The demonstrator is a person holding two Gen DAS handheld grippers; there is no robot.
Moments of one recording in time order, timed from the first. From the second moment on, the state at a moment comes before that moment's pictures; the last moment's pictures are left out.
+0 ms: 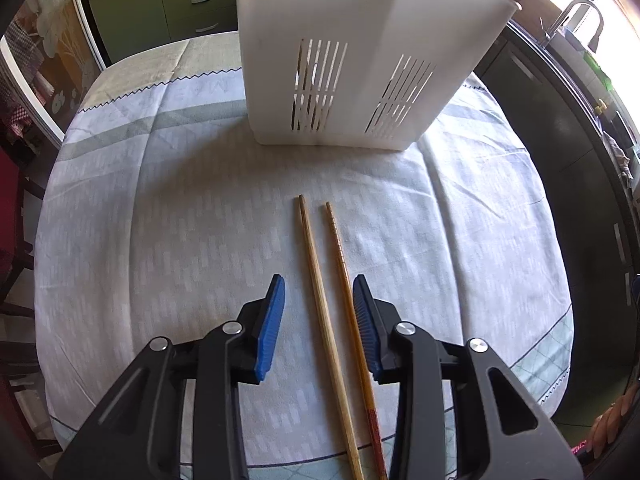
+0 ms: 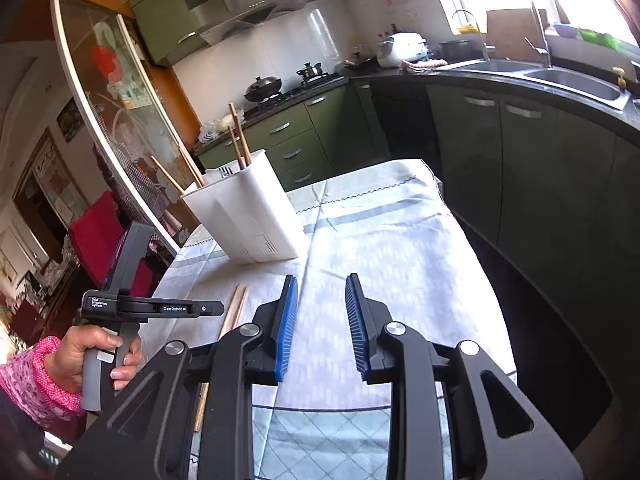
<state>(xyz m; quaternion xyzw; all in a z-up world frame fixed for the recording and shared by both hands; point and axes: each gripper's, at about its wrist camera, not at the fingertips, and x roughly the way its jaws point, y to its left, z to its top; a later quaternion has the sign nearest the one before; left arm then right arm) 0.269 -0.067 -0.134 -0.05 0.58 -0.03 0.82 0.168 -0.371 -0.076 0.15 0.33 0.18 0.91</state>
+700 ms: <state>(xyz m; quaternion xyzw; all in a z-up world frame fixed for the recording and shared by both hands) 0.252 -0.056 -0.145 -0.04 0.54 0.01 0.84 0.182 -0.348 -0.094 0.15 0.38 0.21 0.89</state>
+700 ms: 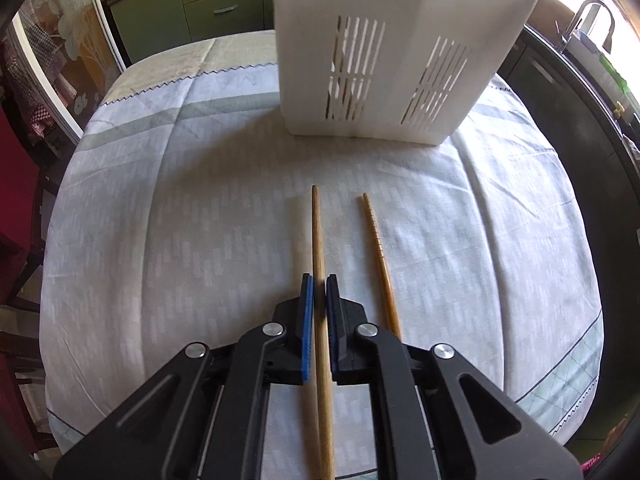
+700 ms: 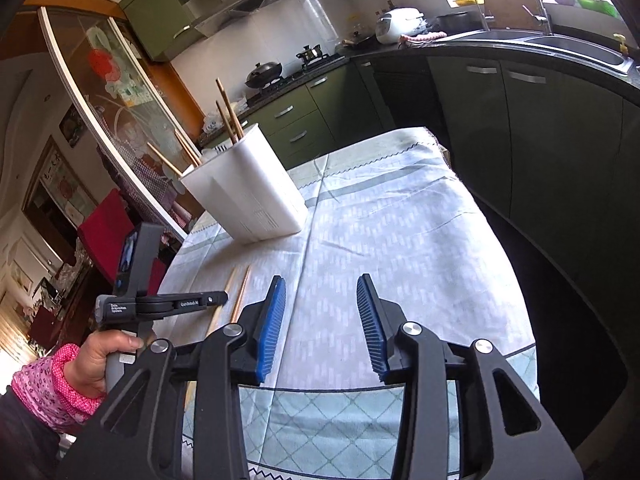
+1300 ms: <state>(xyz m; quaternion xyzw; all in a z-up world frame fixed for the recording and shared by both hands) 0.144 0.033 -0.033 -0.06 0.32 0.04 0.95 0.268 -0.121 -0.152 -0.08 0.51 0.25 0.82</state>
